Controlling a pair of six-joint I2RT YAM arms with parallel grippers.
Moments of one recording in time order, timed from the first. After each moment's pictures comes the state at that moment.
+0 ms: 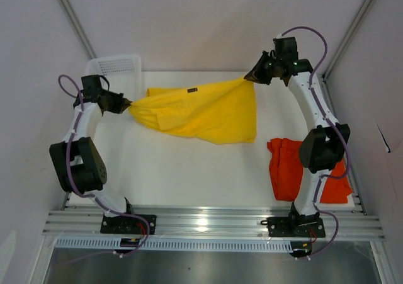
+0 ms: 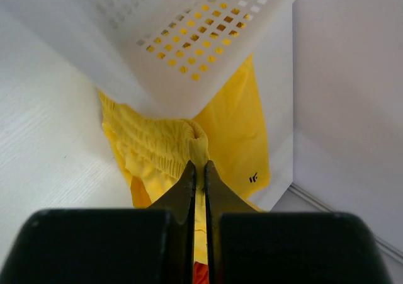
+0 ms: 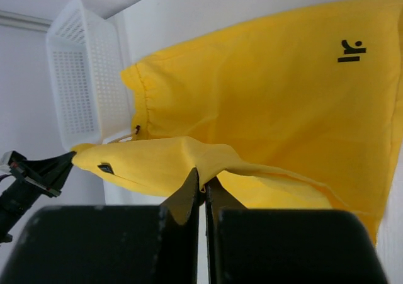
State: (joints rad) left arm 0.25 1.60 1.28 -0.50 0.25 -1.10; right arm 0.19 1.92 2.02 -0.74 -0.36 0.66
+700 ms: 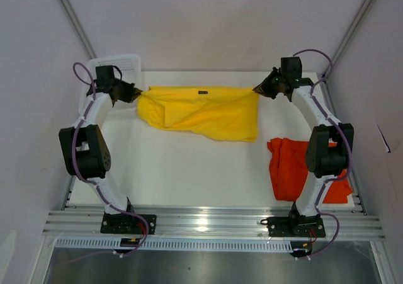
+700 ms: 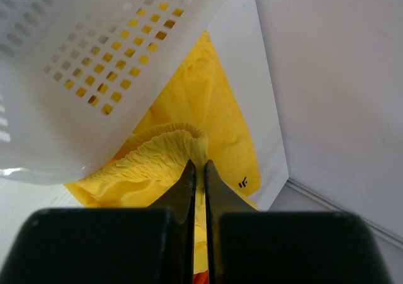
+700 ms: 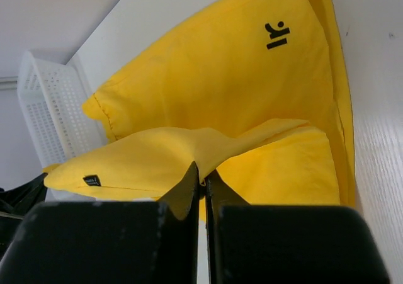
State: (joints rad) left arm 0.14 1.83 1.50 -0.40 0.23 -1.12; right arm 0.11 1.92 1.67 -0.45 -0.27 0.80
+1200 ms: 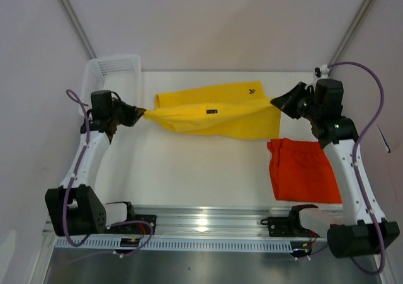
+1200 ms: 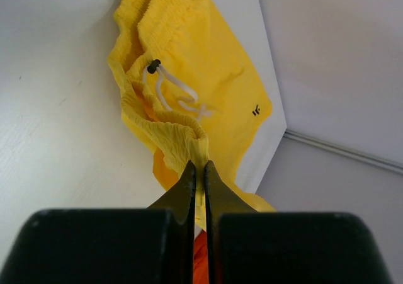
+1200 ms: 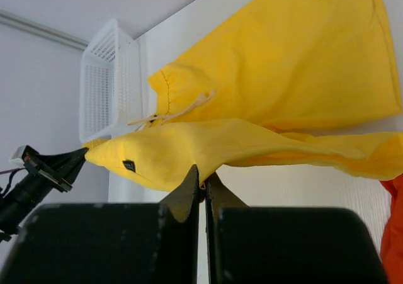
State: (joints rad) left arm 0.09 1.30 1.04 -0.38 0.25 -1.13; right arm 0.10 1.19 1.30 -0.54 -0.30 0.70
